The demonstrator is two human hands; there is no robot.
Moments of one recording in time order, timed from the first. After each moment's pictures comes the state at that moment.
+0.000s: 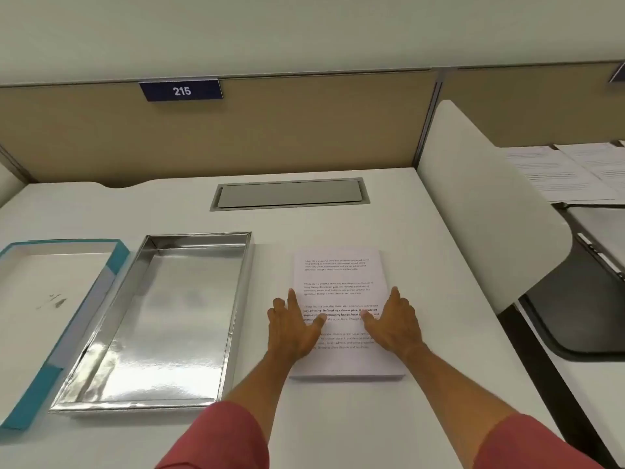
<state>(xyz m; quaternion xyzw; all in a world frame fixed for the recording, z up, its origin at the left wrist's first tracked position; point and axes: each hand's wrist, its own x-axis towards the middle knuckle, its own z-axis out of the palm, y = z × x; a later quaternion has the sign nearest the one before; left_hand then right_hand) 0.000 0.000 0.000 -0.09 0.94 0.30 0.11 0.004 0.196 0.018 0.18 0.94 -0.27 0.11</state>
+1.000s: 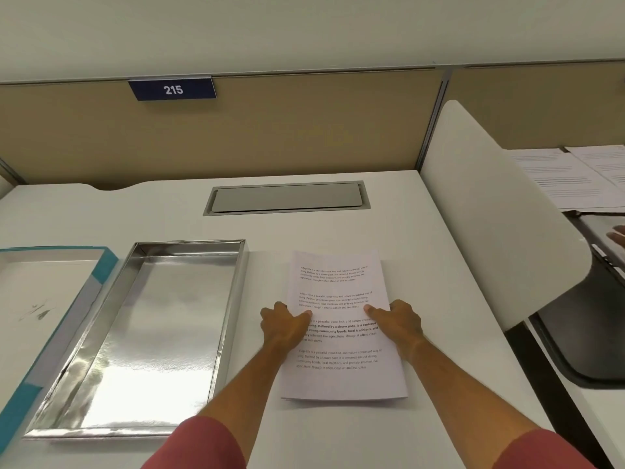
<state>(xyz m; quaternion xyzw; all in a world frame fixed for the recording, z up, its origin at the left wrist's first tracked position) -0.047 0.001 0.000 -0.25 0.87 0.40 0.16 -0.037 0.216 0.011 0.29 0.81 -0.50 0.12</state>
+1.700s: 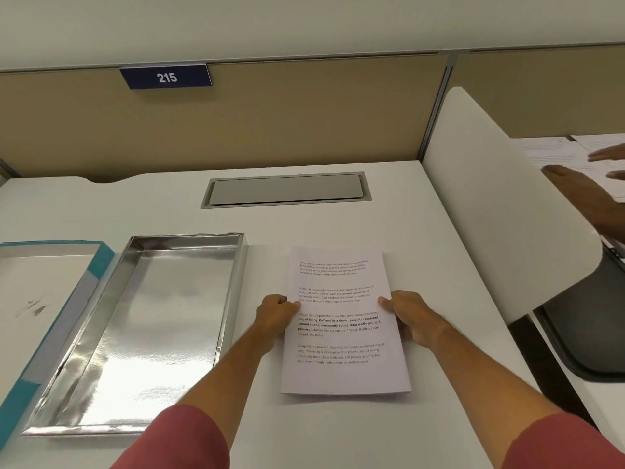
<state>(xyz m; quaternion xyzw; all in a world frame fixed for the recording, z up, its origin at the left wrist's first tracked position) -0.061 -0.023 -0.006 -0.25 0.78 0.55 0.20 -0.055 0.241 0.006 0.30 0.68 -0.63 0.21</state>
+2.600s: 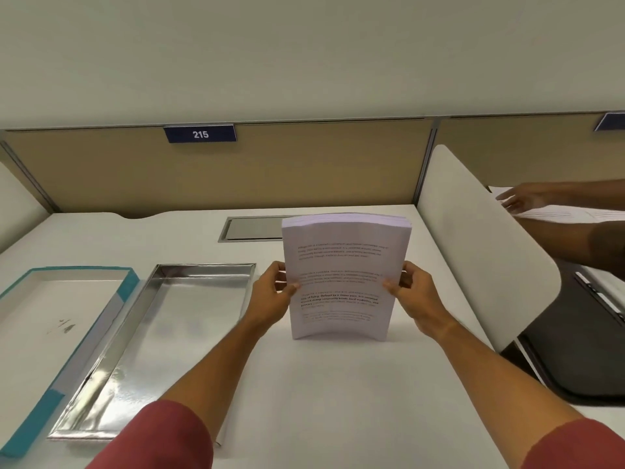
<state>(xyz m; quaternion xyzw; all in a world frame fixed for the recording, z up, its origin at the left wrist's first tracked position) -0.054 -0.030 0.100 -0.02 0.82 0.57 -0.02 -0.054 0.244 0.095 0.04 0.73 -0.68 -0.02</state>
